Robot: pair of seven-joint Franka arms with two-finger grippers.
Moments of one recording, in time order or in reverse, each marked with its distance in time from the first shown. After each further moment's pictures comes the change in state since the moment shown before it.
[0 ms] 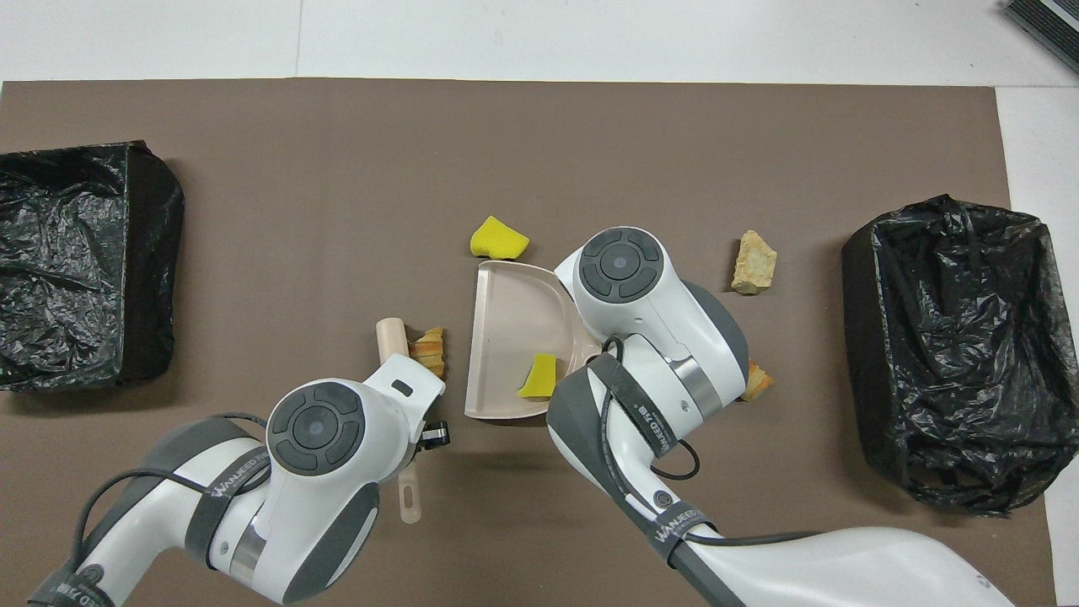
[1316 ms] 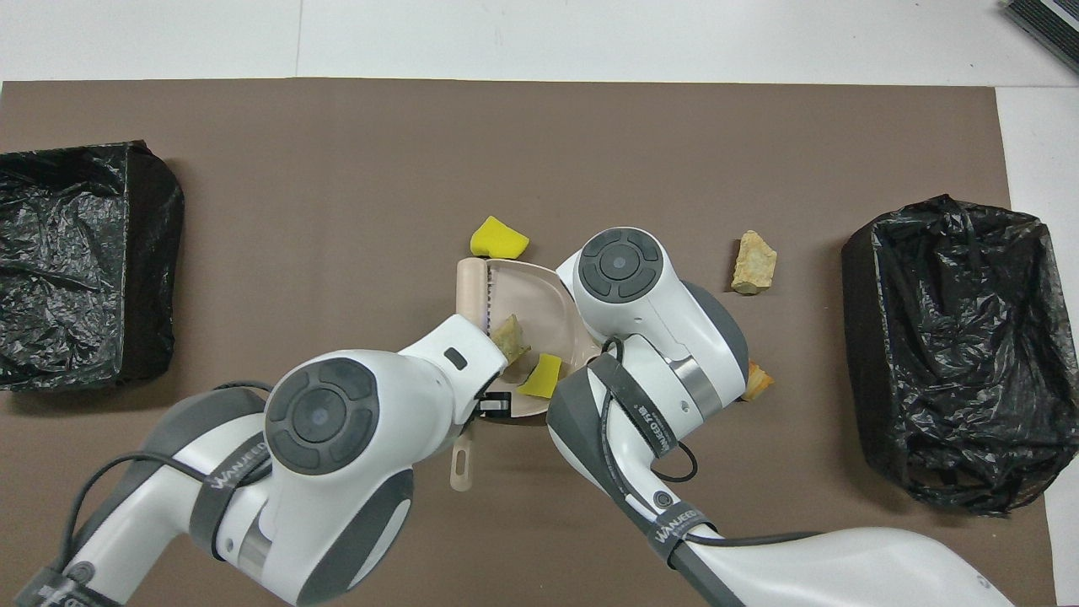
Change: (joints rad) left arm -0.063 0.030 0.039 0.233 -0.057 -0.032 0.112; right arm 0.000 -0.001 0.000 -0.002 0.000 -0.012 0.037
